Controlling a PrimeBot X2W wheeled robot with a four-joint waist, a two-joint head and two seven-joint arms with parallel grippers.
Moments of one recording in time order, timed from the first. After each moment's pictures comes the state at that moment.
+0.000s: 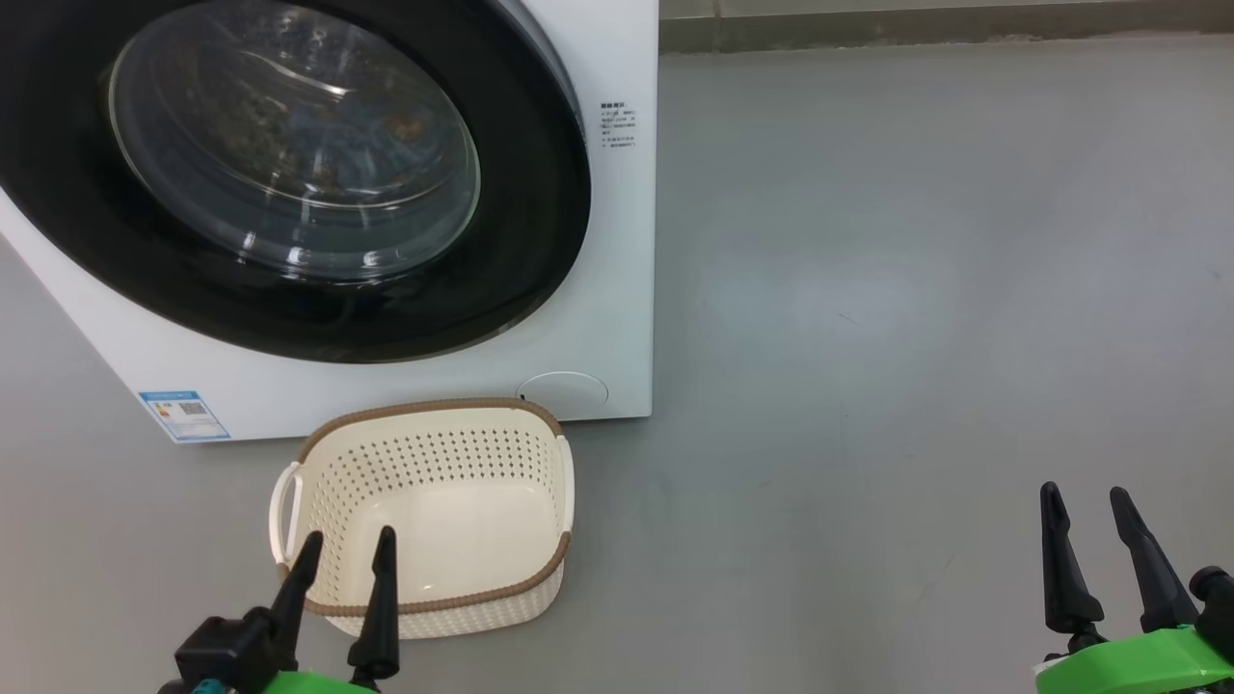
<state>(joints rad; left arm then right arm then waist) -0.02 0.05 -0.11 0.21 -0.32 -0.13 -0.26 0.01 -0.09 -0.19 0.17 0.29 0.14 -0.26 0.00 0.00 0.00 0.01</state>
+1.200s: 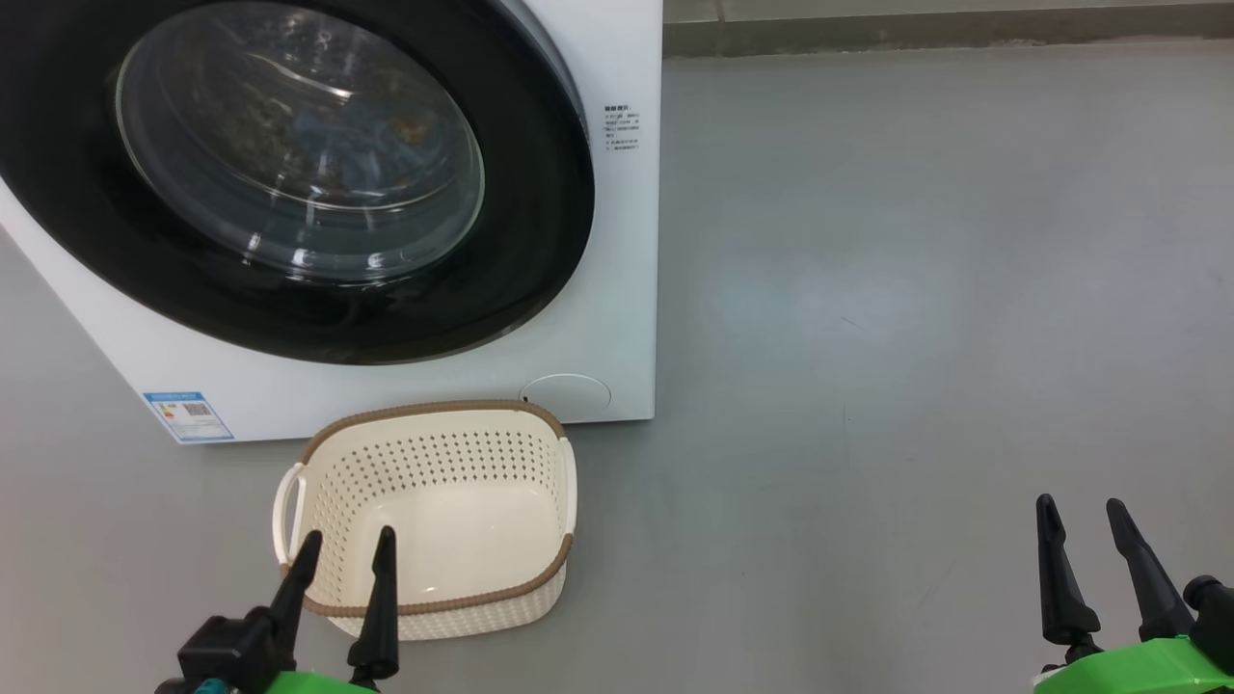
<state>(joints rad) -0.02 0.04 -0.11 0.21 -0.29 -0.13 -0.26 0.02 -0.08 -0.19 0.17 0.28 0.14 -0.26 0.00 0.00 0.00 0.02</state>
